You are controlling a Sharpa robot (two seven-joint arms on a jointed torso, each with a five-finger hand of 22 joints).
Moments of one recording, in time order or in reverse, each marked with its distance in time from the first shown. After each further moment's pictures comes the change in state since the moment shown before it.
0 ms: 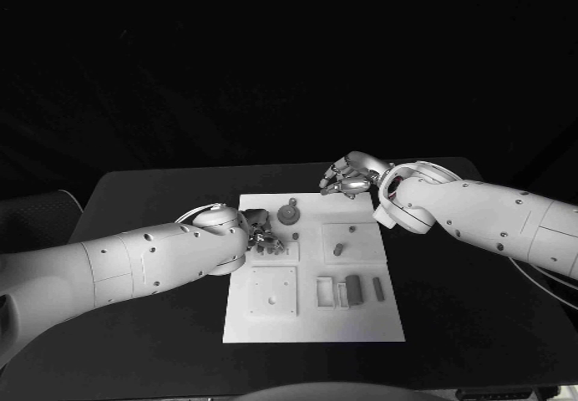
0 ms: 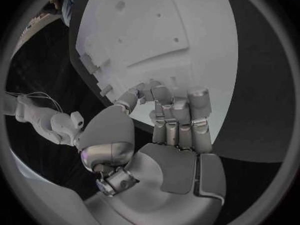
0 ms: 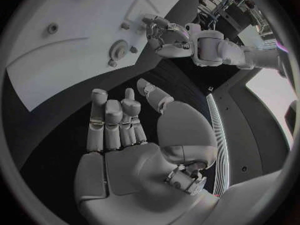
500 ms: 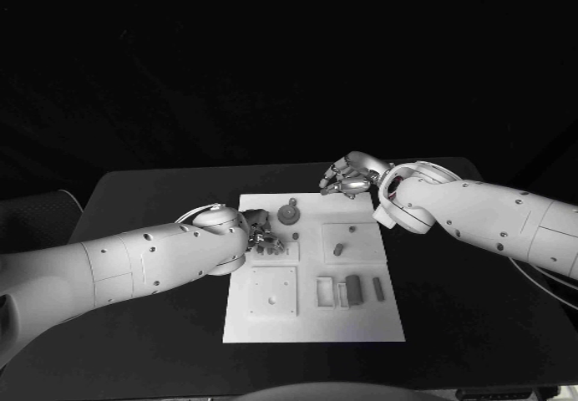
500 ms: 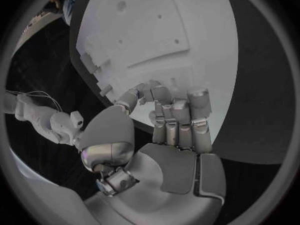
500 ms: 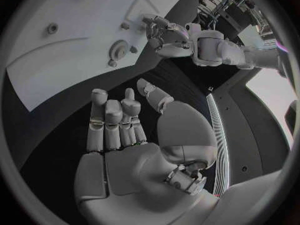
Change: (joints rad) left arm -0.001 0.000 0.000 -0.002 0.015 0.001 -0.001; left_hand -0.011 0.009 -0.003 0.003 0.004 -0.001 -0.001 0.001 0.001 0.000 0.000 0.000 -0.001 -0.001 0.001 0.000 -0.002 0.000 0.000 0.000 0.000 0.000; right arm 0.000 0.001 0.000 -0.001 0.001 0.000 0.000; right_hand 0.000 0.000 0.000 0.000 0.000 0.002 0.000 0.000 0.001 0.000 0.000 0.000 0.000 -0.001 0.001 0.000 0.000 0.000 0.000 0.000 0.000 0.000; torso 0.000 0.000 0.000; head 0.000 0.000
